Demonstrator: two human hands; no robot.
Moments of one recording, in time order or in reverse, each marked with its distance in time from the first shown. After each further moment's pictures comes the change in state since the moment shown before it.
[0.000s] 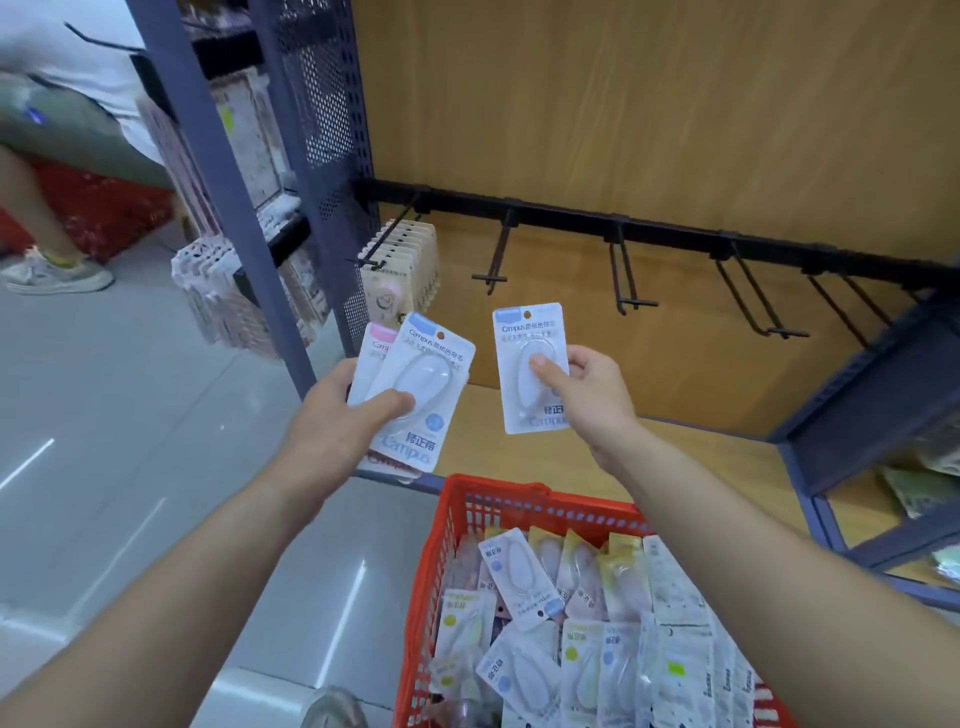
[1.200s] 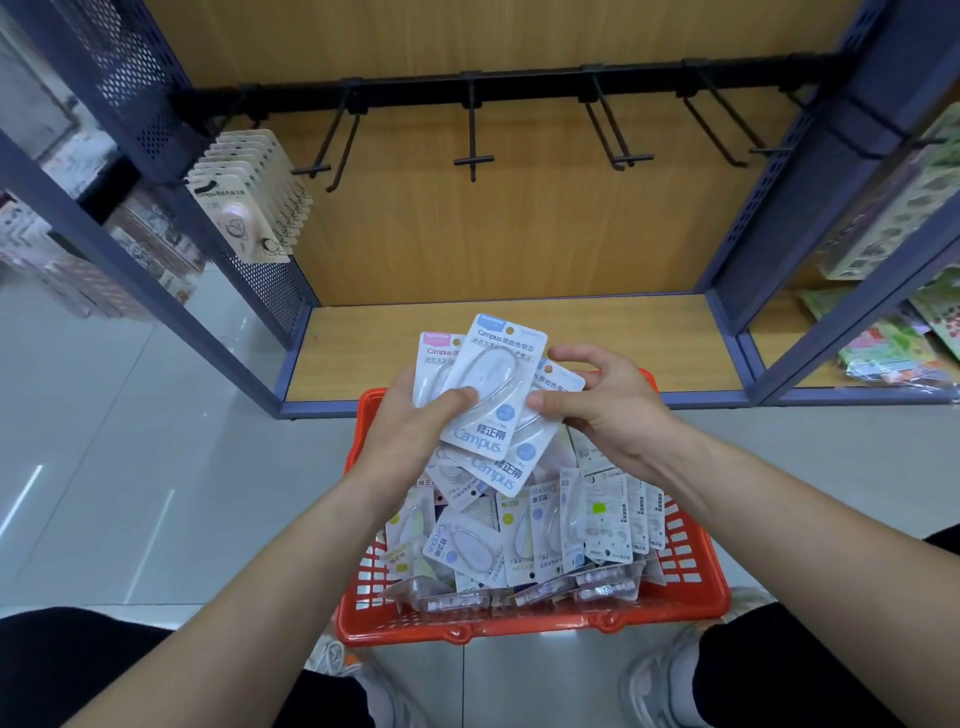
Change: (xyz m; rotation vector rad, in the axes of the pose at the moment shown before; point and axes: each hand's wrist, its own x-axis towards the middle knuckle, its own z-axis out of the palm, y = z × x) left_hand -0.069 -0.048 0.166 -0.104 -0.271 -0.201; right_hand -0.114 0.085 -0.130 0.353 0.010 0.300
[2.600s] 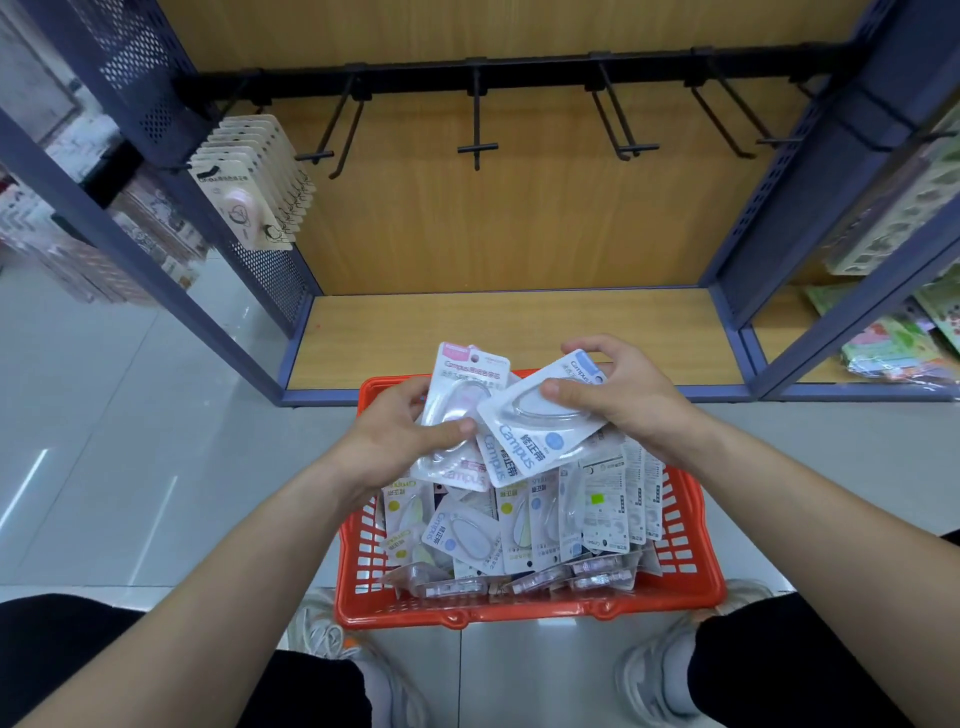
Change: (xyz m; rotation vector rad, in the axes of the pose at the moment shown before) left_hand -0.005 0.002 -0.024 0.198 -0.252 -0.061; right_hand -0.004 -0.008 -0.022 -0.353 -0.070 -0.010
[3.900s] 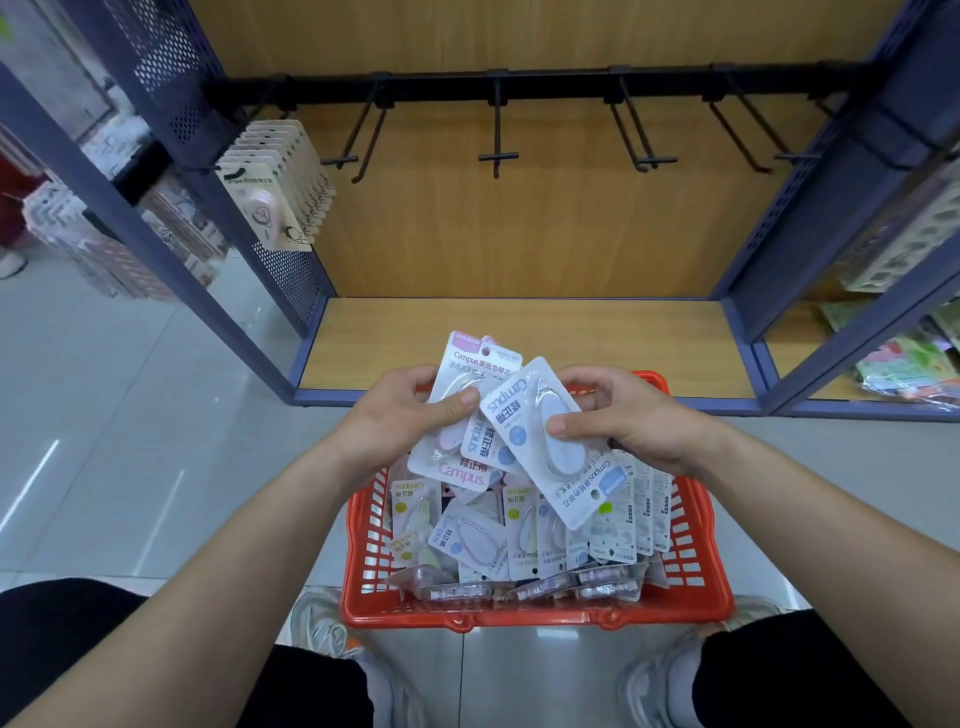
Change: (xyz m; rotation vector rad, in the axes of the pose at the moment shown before) left_hand -0.003 0.018 -0.010 -0.044 -0.011 0.030; right_hand -0.002 -0.003 0.002 0.060 -0.391 -0.002
